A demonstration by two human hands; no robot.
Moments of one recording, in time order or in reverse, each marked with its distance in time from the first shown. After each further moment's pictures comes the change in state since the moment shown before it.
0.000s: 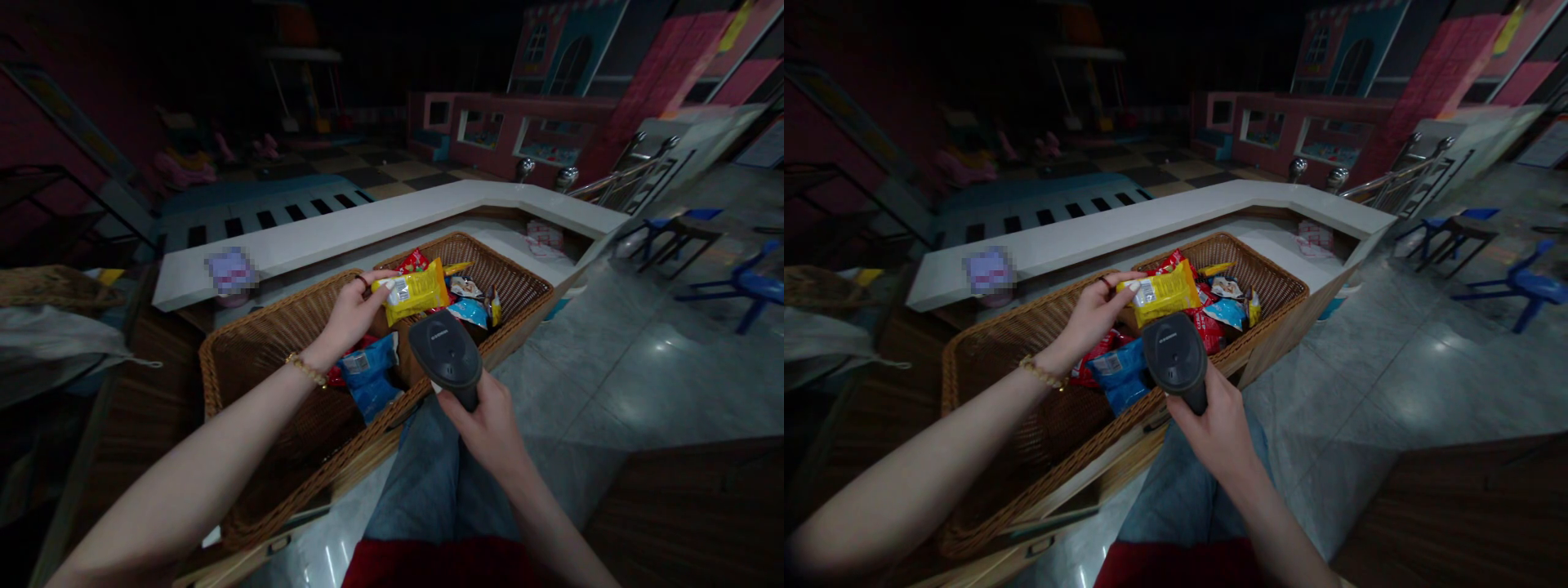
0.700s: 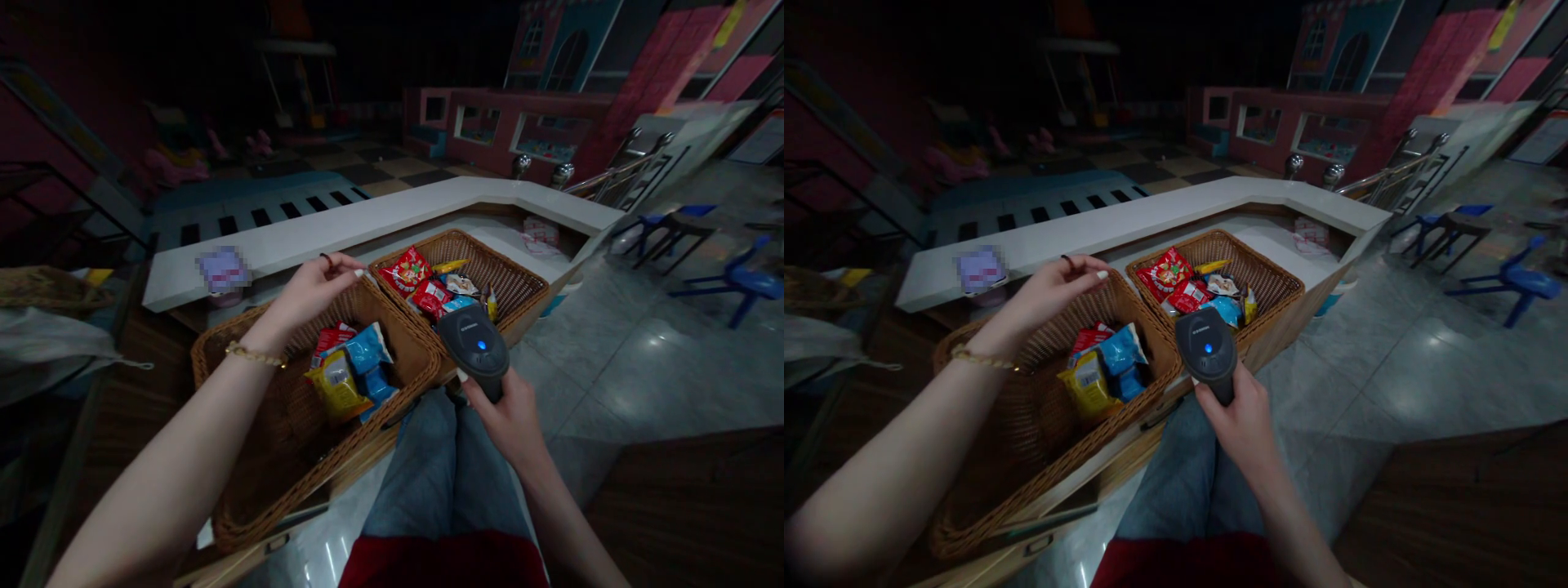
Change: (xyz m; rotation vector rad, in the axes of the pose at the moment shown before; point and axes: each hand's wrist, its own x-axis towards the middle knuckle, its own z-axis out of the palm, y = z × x) left_hand 0.022 0.014 -0.059 0.210 -0.082 -0.014; right_hand -0.004 0.024 -0.022 -0.120 0.112 0.068
